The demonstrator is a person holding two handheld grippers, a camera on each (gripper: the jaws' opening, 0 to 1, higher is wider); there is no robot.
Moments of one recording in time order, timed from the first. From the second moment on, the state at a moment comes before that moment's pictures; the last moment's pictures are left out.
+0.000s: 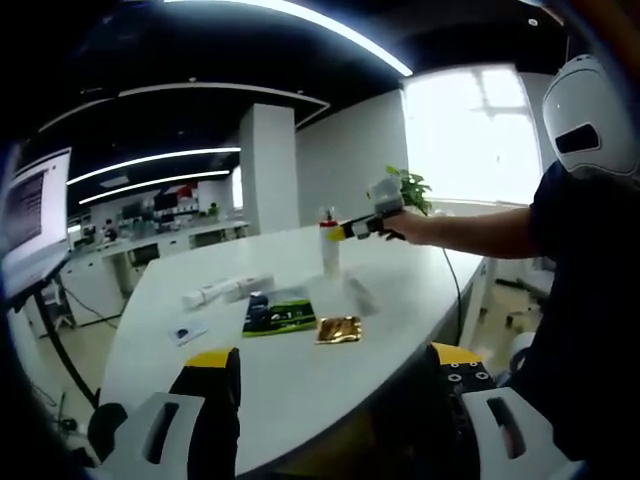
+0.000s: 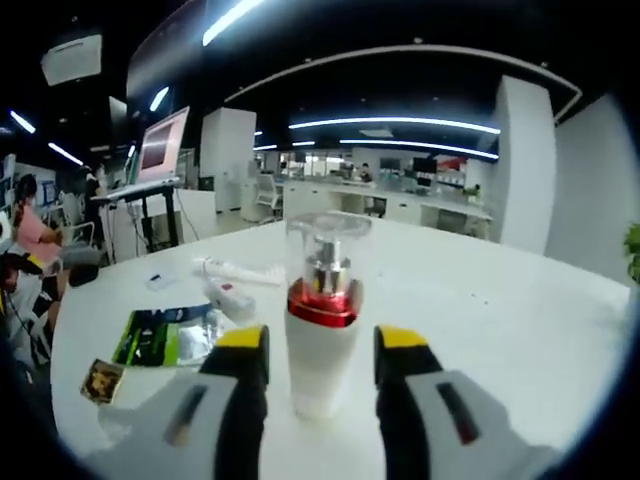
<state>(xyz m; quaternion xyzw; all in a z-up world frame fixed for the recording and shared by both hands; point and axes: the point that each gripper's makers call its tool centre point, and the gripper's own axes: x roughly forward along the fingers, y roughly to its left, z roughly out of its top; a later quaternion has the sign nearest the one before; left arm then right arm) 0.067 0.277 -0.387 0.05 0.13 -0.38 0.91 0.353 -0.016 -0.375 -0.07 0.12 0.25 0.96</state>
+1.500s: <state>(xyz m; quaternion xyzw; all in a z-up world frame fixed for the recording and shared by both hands) 0.067 0.283 -0.395 0.05 0.14 -0.37 0.91 0.364 -0.008 -0.371 -0.04 0.07 0.18 0.98</state>
